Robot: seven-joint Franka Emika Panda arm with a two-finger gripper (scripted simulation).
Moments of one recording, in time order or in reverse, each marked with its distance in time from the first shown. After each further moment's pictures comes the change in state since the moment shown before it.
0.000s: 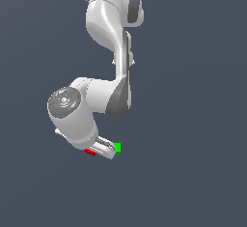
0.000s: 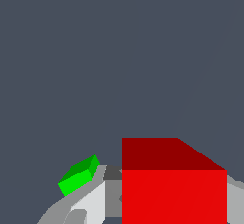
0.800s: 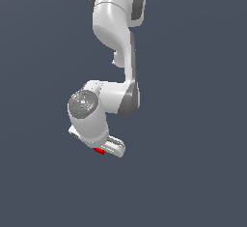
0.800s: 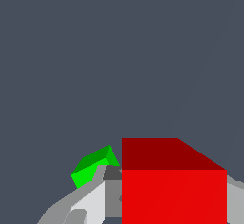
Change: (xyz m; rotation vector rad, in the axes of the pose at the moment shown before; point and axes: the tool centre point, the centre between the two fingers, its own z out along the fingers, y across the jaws) arm -0.023 -0.024 0.021 -0.001 0.000 0.001
